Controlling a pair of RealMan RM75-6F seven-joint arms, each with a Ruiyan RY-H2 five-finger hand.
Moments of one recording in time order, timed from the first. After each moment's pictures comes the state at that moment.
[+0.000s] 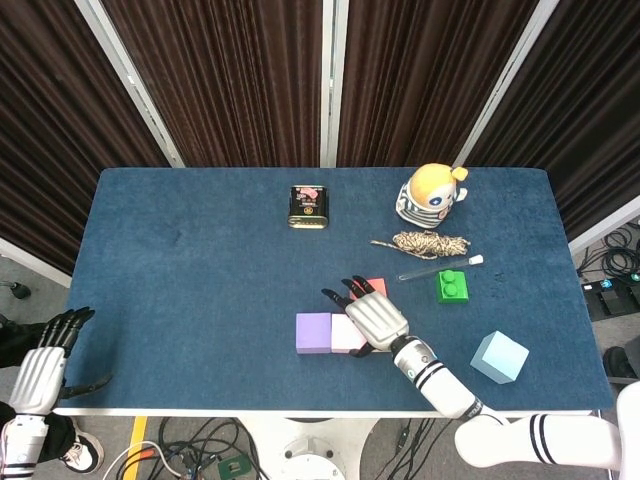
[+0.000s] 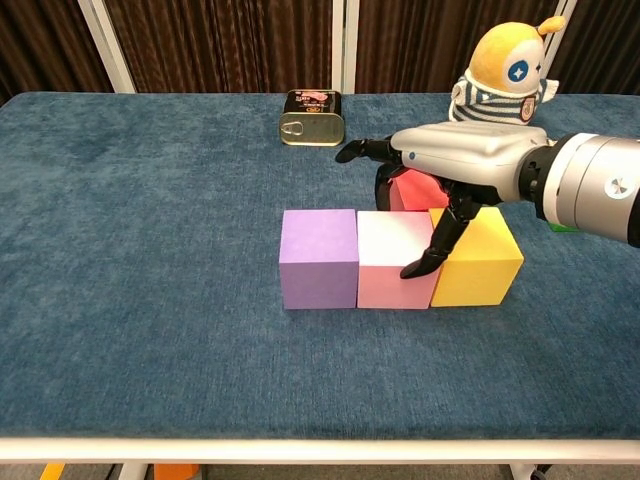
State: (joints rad) left arm -0.04 -1.30 0.03 -1.39 1.57 1.52 -0.31; right arm 0.80 -1.45 0.11 -1.82 -1.01 0.92 -0.54
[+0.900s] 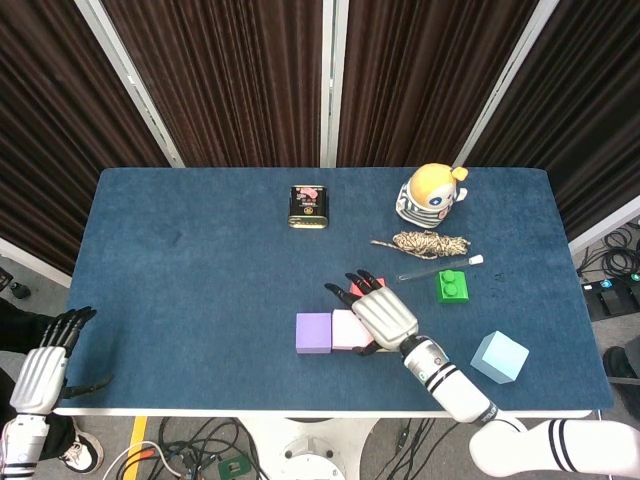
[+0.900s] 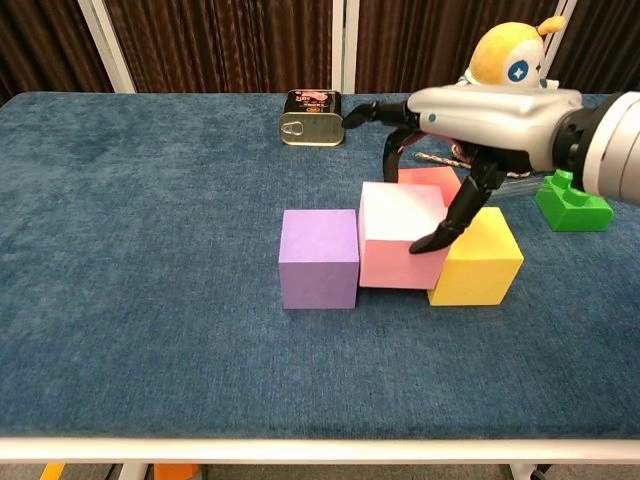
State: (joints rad) left arm -0.04 -1.30 0.03 -1.39 1.57 1.52 -0.32; right arm 0.79 -1.35 0.11 -1.92 -1.09 0.98 -0.48
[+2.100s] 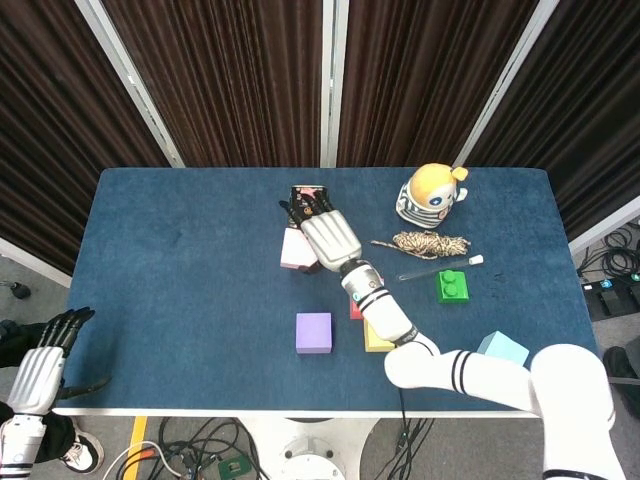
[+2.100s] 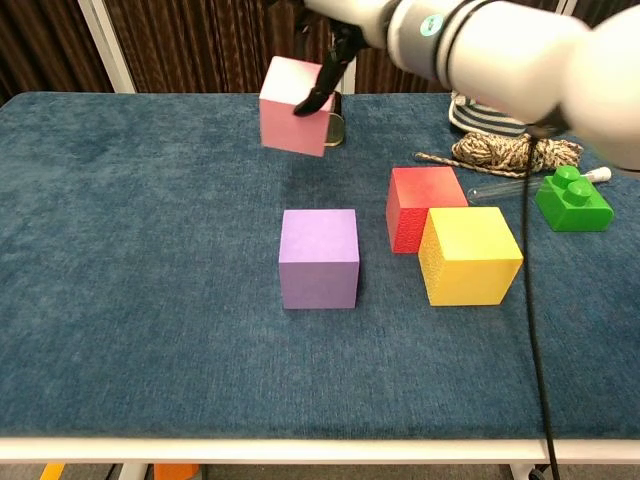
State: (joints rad) left arm -0.04 -1.29 0.03 -1.39 1.58 1.51 -0.35; right arm 1.13 -1.71 0.38 -1.29 -0.87 0.86 -0.44
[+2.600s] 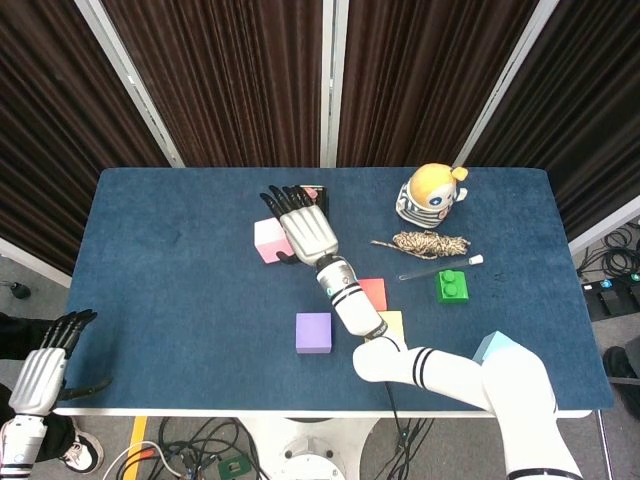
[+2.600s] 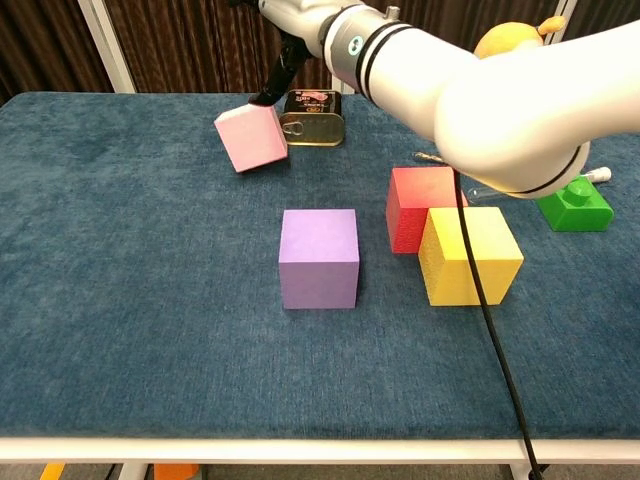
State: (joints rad) left arm -0.04 -1.29 0.04 -1.37 1.58 1.50 -0.36; right arm 1.20 -1.86 0.41 -1.10 -0.91 0.90 -0.39
